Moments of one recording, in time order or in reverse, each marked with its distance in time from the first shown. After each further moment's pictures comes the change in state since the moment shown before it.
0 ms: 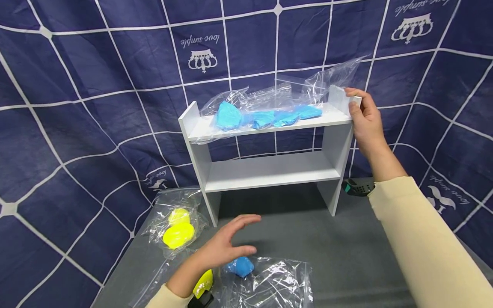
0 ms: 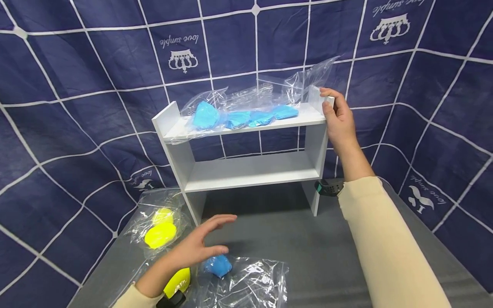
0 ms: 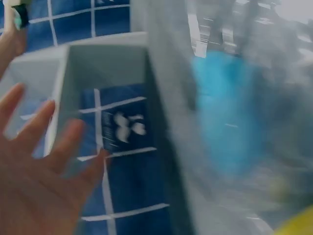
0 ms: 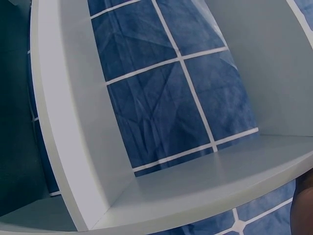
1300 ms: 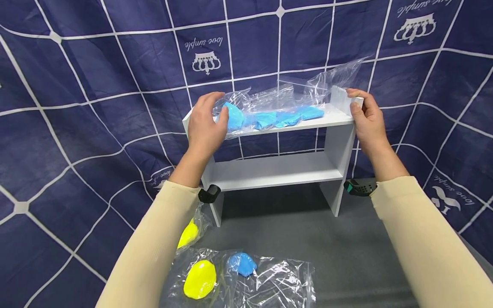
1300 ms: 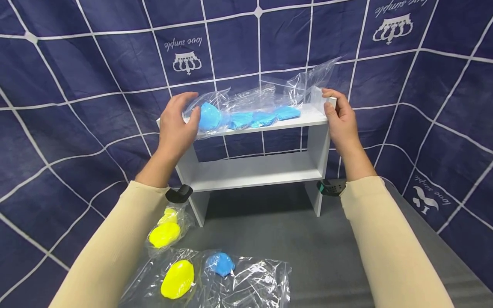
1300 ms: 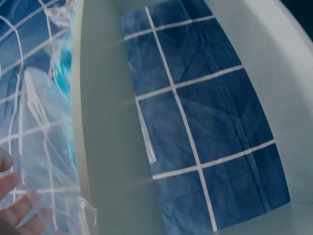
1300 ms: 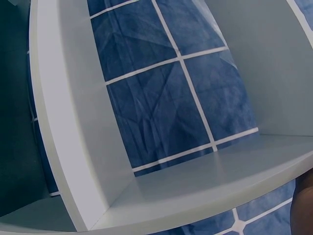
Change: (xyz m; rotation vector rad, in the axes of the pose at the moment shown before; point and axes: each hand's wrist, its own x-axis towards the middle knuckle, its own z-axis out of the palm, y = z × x) left_hand 0.152 0.089 -0.165 0.496 0.800 -0.053; right_hand -0.001 -0.002 0.001 -0.040 0.009 -0.008
